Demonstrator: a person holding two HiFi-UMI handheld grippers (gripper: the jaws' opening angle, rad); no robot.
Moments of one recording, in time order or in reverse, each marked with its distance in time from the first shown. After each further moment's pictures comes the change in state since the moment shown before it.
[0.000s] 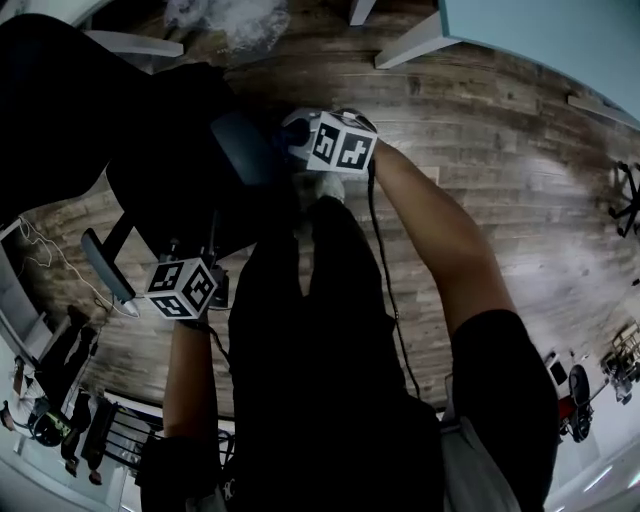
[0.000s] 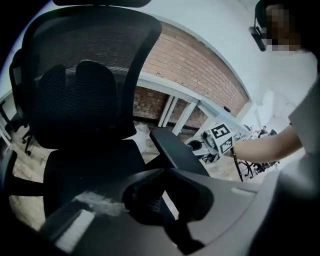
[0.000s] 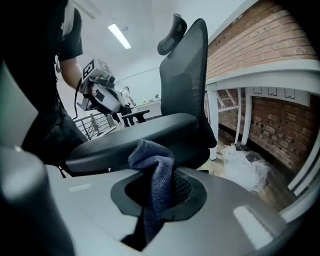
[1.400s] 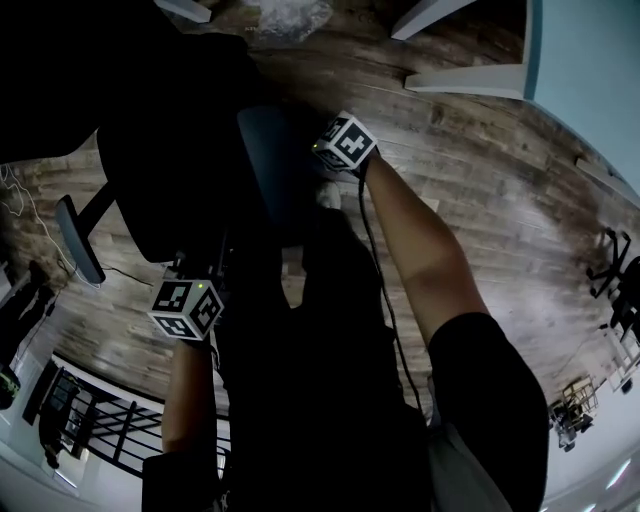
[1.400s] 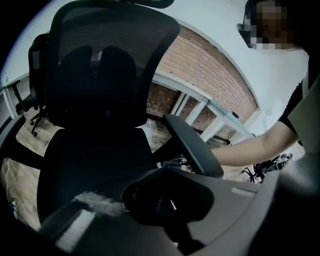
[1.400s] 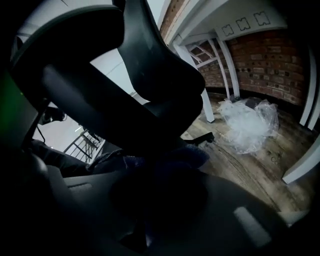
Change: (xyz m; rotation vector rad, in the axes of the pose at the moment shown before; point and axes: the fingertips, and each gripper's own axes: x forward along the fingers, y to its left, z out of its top) left arm 0.004 0.005 -0.057 -0.114 -0.025 0.049; right arm 0.104 -0.034 -0.106 0.388 0.125 0.041
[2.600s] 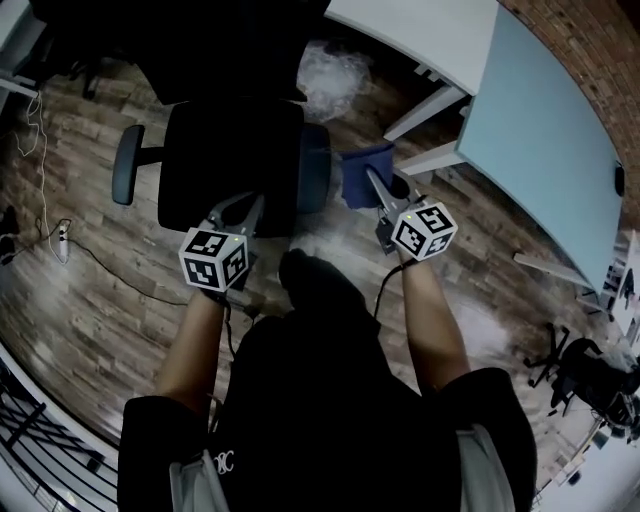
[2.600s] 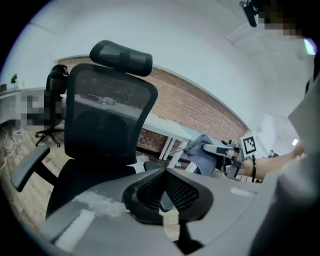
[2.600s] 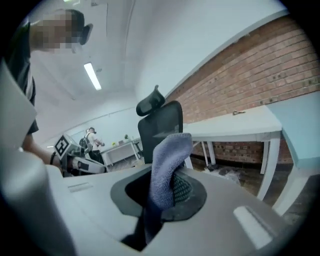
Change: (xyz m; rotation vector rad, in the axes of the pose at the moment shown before) left arm -0.118 -0.065 0.059 0.003 -0.398 -0.022; right arm -0.301 0.175 0.146 -0.057 -0.636 -0.254
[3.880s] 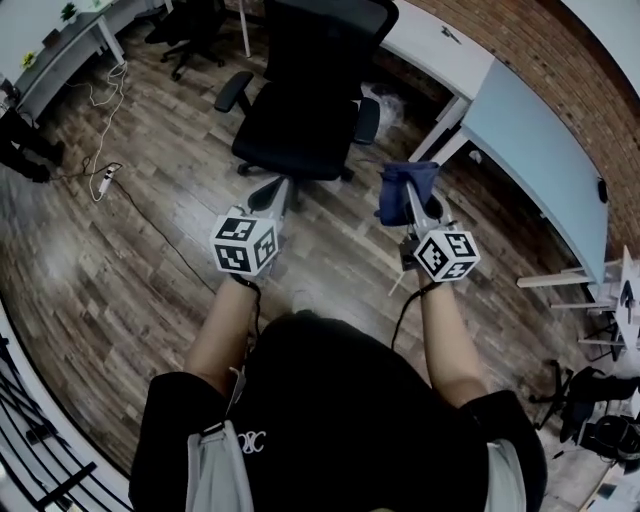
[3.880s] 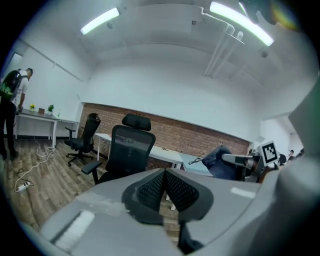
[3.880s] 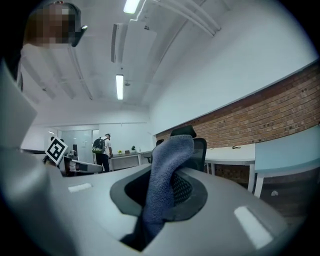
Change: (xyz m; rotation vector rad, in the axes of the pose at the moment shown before) left arm -0.313 -0.153 -0.103 0.052 -0.399 0.183; right arm -0.261 0.274 -0.012 -0.164 -0.232 -0.044
